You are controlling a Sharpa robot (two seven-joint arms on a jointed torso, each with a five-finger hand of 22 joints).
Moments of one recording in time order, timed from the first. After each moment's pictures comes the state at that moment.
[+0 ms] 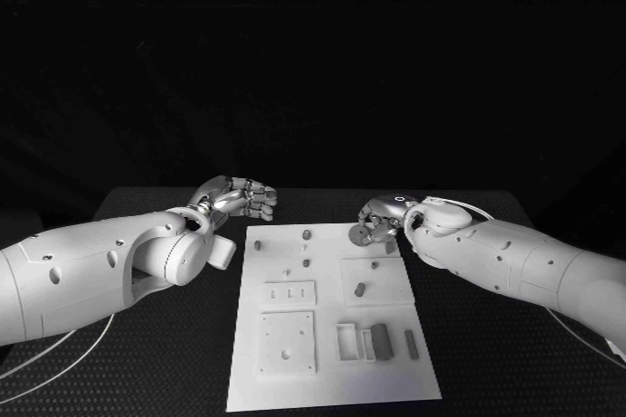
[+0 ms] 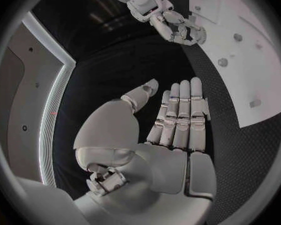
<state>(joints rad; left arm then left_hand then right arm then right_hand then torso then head) 1.39 -0.80 -0.22 1.45 -0.14 -0.39 0.25 1.10 -0.06 0.57 -0.26 0.08 0.81 0.19 0.38 0.44 1.12 0.13 0.15 0.19 0.99 0.10 0.32 0.75 0.05 0.98 0.00 0.24 0.73 1.22 -0.48 -0.09 0.87 -1.57 -0.20 0.04 1.03 -0.11 0.55 -0.29 0.05 0.90 0.12 0.10 0.80 1.09 0.03 1.25 1.16 1.40 -0.09 1.30 1.31 0.21 1.16 -0.06 0.99 1.31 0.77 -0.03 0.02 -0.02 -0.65</state>
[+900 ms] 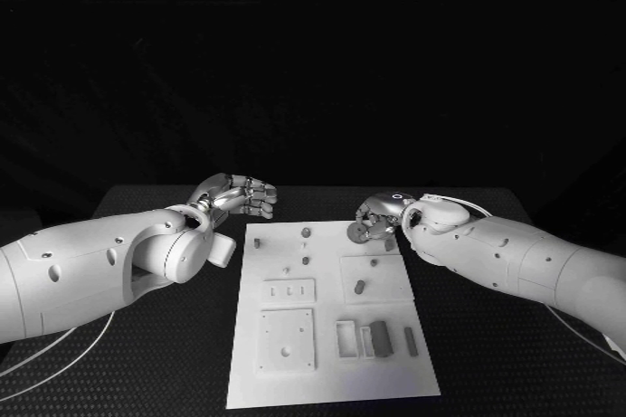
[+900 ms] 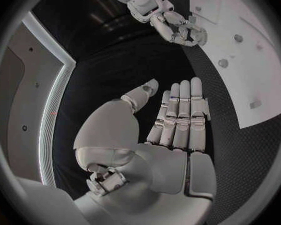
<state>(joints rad) 1.39 -0.80 -0.22 1.45 -0.14 -0.39 0.25 1.10 -0.06 0.57 -0.26 0.08 0.81 0.19 0.38 0.44 1.12 0.13 0.15 0.19 0.99 0.10 0.32 0.75 0.05 0.98 0.00 0.24 0.73 1.22 -0.47 -0.10 0.88 -1.58 -0.20 0.05 1.03 -0.01 0.56 -0.29 0.05 0.90 0.12 0.10 0.79 1.10 0.01 1.28 1.18 1.39 -0.09 1.32 1.31 0.20 1.14 -0.06 1.01 1.31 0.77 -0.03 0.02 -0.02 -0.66</state>
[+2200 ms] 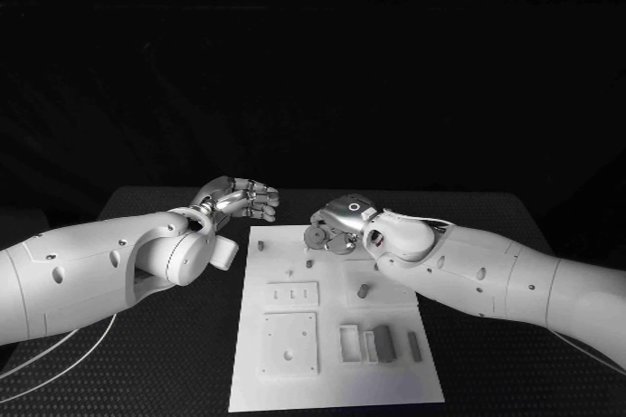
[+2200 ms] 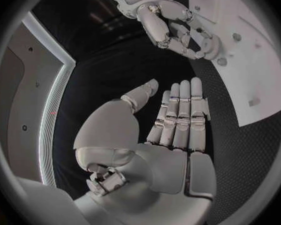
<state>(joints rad) 1.39 -0.81 -0.22 1.45 -0.14 -0.39 0.25 1.10 -0.06 0.57 -0.26 0.08 0.81 0.19 0.38 0.44 1.12 0.13 0.15 0.19 0.99 0.10 0.32 0.76 0.04 0.98 0.00 0.24 0.73 1.23 -0.44 -0.12 1.14 -1.88 -0.36 -0.09 1.03 -0.01 0.56 -0.29 0.04 0.90 0.11 0.11 0.80 1.12 0.00 1.29 1.18 1.40 -0.10 1.34 1.31 0.20 1.14 -0.07 1.02 1.31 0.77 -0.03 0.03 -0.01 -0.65</state>
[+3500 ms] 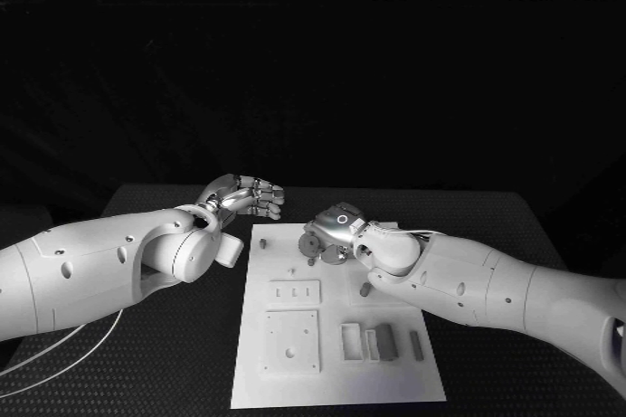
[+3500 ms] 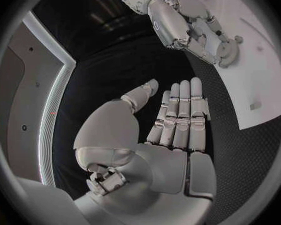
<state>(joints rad) 1.39 -0.80 -0.22 1.45 -0.14 -0.39 0.25 1.10 -0.06 0.57 -0.26 0.08 0.81 0.19 0.38 0.44 1.12 0.13 0.15 0.19 0.99 0.10 0.32 0.76 0.05 0.98 0.00 0.24 0.73 1.21 -0.37 -0.16 1.06 -2.01 -0.42 -0.10 1.04 -0.03 0.55 -0.29 0.04 0.91 0.10 0.11 0.80 1.14 0.00 1.29 1.16 1.41 -0.10 1.34 1.31 0.20 1.15 -0.07 1.02 1.31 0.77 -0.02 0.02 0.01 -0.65</state>
